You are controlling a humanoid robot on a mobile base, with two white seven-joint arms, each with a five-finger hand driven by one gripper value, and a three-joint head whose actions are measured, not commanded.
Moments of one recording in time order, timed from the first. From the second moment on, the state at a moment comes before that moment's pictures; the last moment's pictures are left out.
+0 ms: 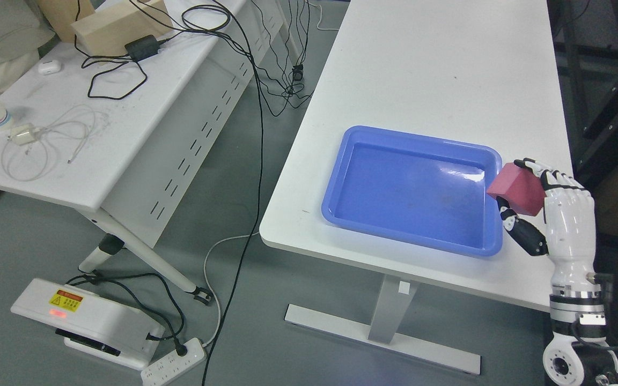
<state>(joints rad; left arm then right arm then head) 0.00 0.00 0.04 0.00 0.00 -0.11 -0.08 0.09 -0.09 -0.06 -1.66 0.99 -0.35 -0.36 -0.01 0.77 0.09</state>
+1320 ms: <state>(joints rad) 0.00 0.00 0.04 0.00 0.00 -0.11 -0.08 0.12 -0.06 0.00 -1.64 0.82 -0.45 -0.06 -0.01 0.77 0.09</state>
